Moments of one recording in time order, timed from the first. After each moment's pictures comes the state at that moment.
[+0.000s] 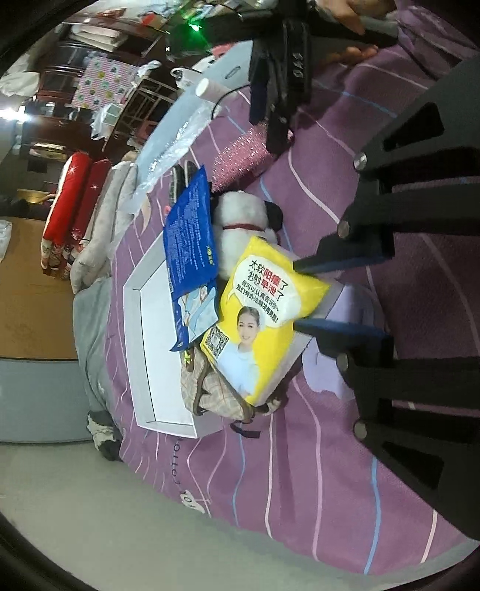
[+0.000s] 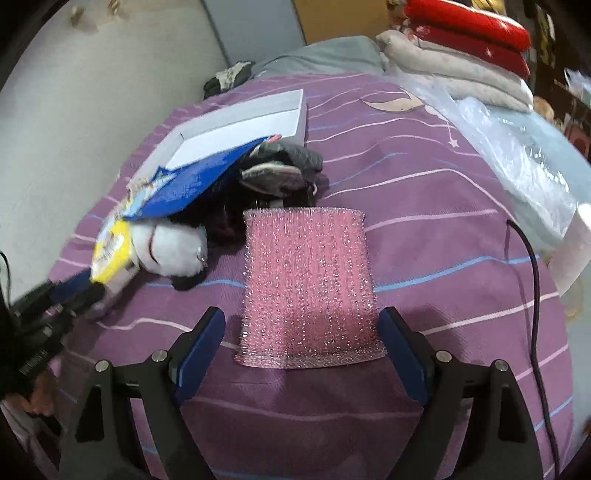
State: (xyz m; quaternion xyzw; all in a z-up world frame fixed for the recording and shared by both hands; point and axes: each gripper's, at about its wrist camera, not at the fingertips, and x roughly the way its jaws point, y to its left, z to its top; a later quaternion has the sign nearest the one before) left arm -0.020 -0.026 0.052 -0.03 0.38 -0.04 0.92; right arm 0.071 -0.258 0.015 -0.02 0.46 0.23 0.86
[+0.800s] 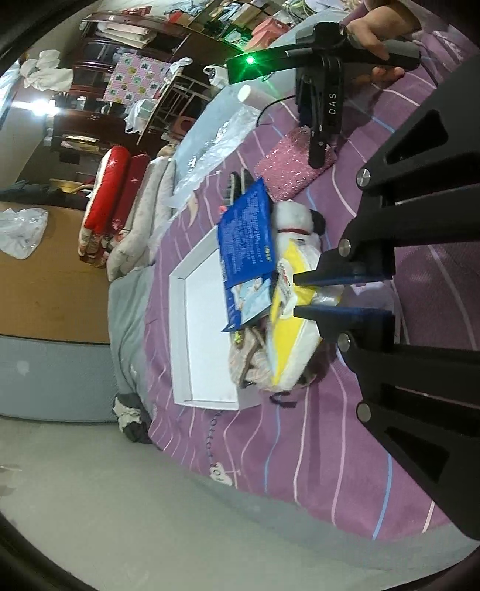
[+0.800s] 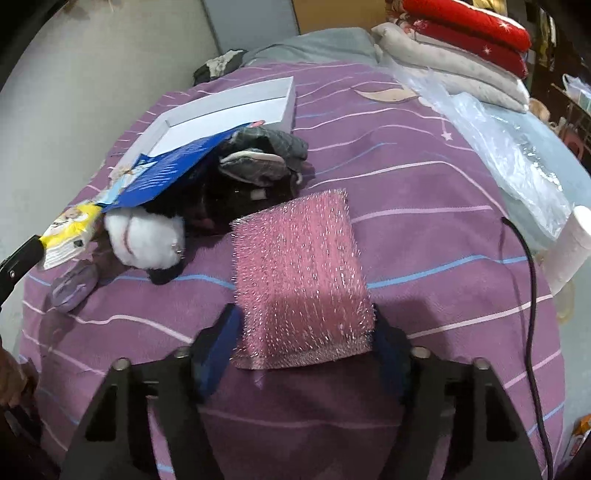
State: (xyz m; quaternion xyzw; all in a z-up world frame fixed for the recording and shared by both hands) left arm -0.037 -0.019 0.096 -0.05 0.32 -0.01 0.94; right arm 0.080 -0.265 0.010 0.00 0.48 0.23 0.85
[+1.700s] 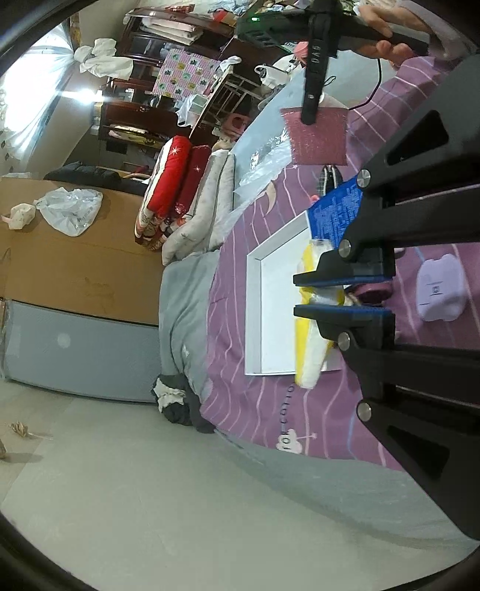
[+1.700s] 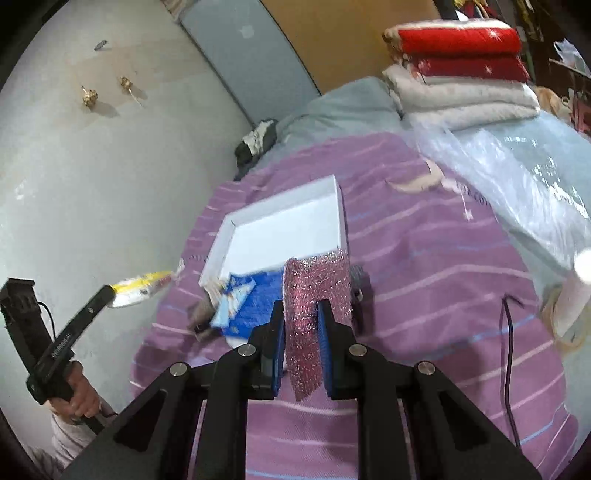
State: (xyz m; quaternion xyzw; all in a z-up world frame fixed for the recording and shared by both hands) left arm -0.014 0.029 0.167 -0.08 0.25 0.00 0.97; right arm 0.100 -0.277 0.132 0.12 0.39 0.30 0.86
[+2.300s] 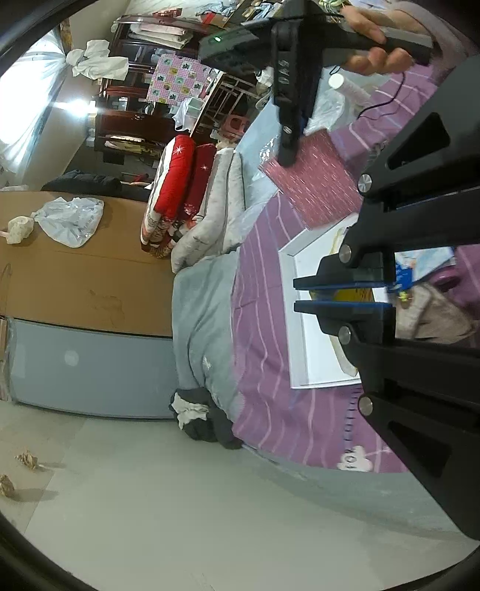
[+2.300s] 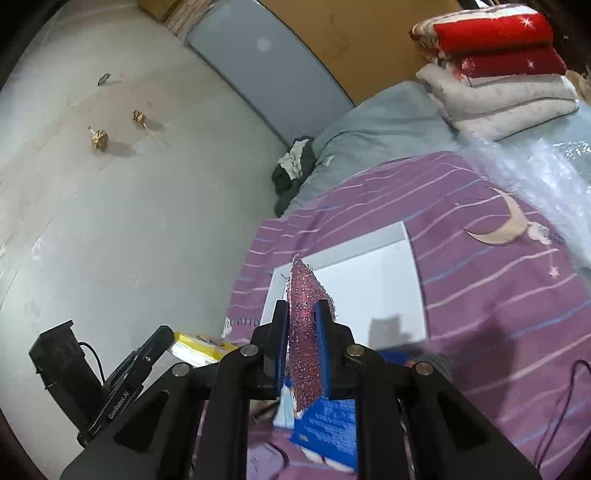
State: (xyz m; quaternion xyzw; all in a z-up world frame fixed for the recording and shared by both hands) left arm 0.068 0.041 0.182 -0.06 0.23 -0.01 0.97; right arm 0.190 -0.205 0.151 0.20 0.38 0.36 0.83
